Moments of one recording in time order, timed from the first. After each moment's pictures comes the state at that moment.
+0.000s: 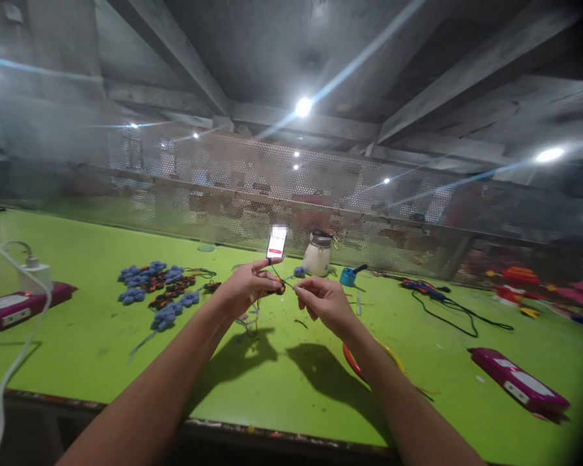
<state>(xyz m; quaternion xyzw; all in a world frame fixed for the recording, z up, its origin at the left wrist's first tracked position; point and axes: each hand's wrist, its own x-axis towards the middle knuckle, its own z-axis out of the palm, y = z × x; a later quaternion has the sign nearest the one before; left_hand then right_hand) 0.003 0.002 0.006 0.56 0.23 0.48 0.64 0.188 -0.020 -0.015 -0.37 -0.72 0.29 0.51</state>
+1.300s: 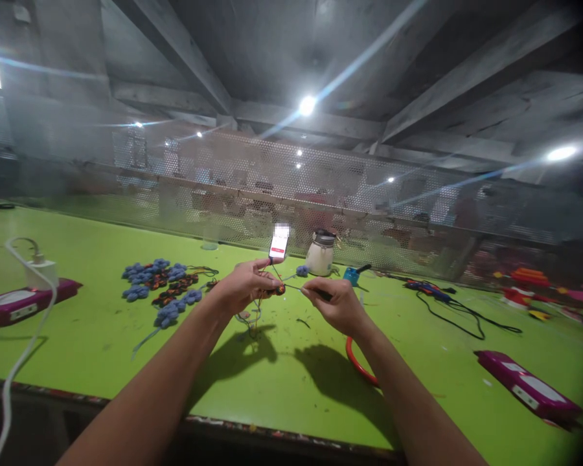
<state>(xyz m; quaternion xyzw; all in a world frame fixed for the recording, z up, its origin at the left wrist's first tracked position) -0.004 0.006 0.006 0.56 0.25 0.46 0.64 0.202 -0.028 -0.002 -0.36 -0.83 0.01 0.43</state>
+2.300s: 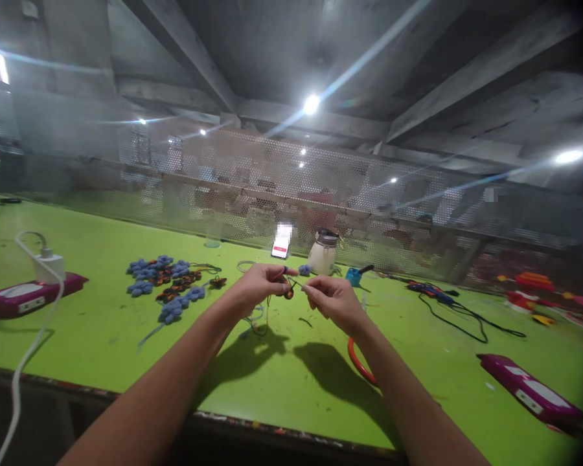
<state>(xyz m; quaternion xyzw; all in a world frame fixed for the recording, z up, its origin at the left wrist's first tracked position) 0.008 0.007 -0.001 0.66 0.27 0.45 0.54 0.193 -0.023 -0.007 -0.40 -0.74 0.27 0.48</state>
